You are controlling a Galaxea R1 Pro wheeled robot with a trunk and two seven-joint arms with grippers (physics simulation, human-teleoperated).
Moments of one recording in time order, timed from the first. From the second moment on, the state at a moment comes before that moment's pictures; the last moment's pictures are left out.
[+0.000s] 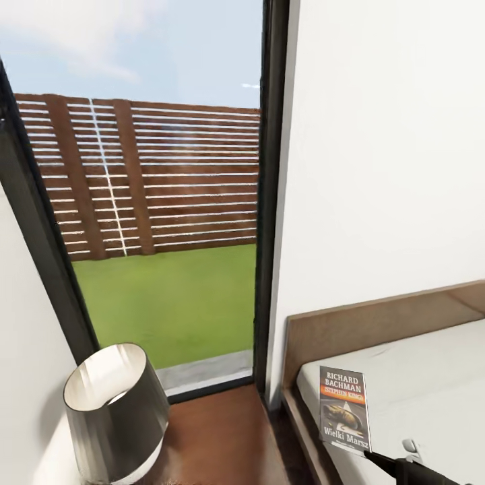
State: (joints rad) left arm -0.23 0.09 0.21 -0.28 -0.05 -0.21 -0.73; right arm -0.39 -0.48 0.41 -0.26 -0.83 0.03 1.10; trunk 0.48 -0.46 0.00
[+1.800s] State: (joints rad) left arm -0.23 0.09 0.21 -0.28 -0.05 -0.21 -0.73; right arm -0.39 -0.48 0.41 -0.26 -0.83 0.03 1.11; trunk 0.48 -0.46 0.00
